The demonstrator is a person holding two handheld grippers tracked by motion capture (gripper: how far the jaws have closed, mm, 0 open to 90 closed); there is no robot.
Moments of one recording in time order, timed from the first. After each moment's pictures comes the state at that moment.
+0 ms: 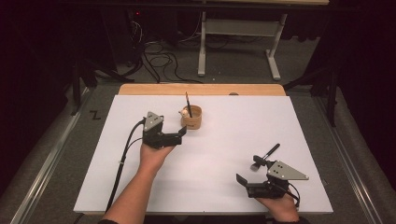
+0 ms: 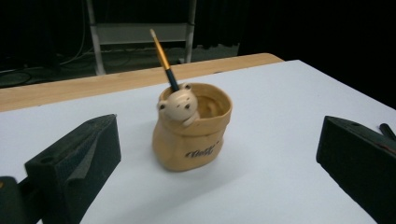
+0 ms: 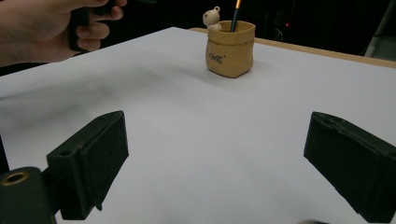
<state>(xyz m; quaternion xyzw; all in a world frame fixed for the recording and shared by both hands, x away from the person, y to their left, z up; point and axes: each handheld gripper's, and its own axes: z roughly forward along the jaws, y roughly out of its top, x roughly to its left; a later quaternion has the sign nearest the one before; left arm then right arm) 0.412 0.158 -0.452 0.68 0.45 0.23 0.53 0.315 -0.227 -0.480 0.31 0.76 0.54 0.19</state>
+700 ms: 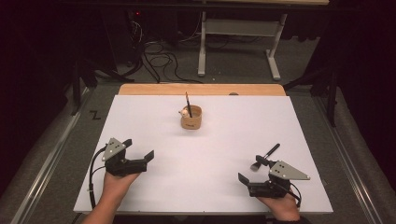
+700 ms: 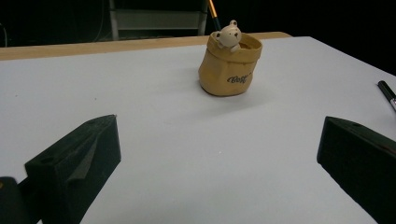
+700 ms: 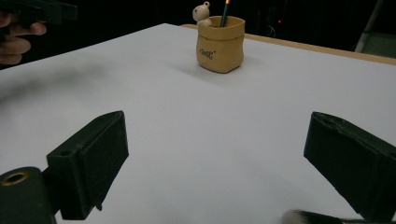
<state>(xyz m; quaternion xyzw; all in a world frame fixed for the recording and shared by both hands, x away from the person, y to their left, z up) 0.332 0.245 -0.477 0.68 0.47 0.23 0.52 0.316 -0.232 -0.481 0.33 0.75 0.53 0.20</state>
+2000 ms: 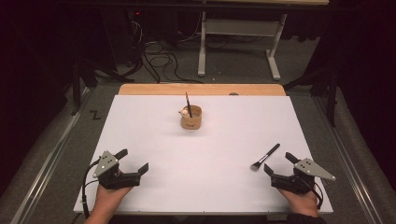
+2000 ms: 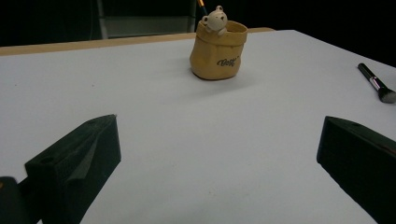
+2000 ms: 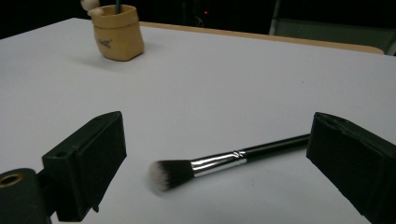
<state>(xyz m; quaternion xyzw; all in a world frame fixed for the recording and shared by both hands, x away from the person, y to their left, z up) 0.305 0.258 -0.496 0.69 0.44 0.23 0.53 0.326 -0.298 -0.486 0.42 0.71 0.48 0.28</state>
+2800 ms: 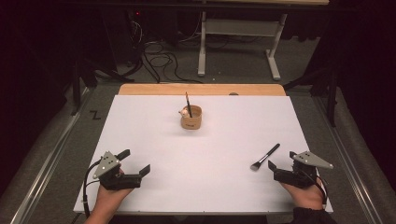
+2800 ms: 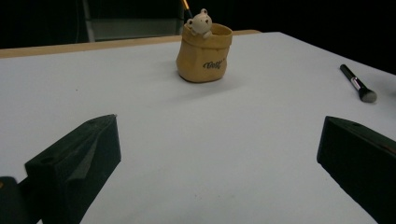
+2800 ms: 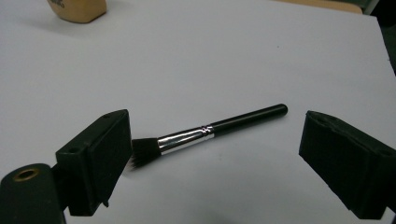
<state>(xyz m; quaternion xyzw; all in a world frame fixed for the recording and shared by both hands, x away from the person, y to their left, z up) 0.303 0.257 -0.494 0.69 0.42 0.22 0.55 0.341 -0.302 -0.474 0.47 0.74 0.39 0.27</state>
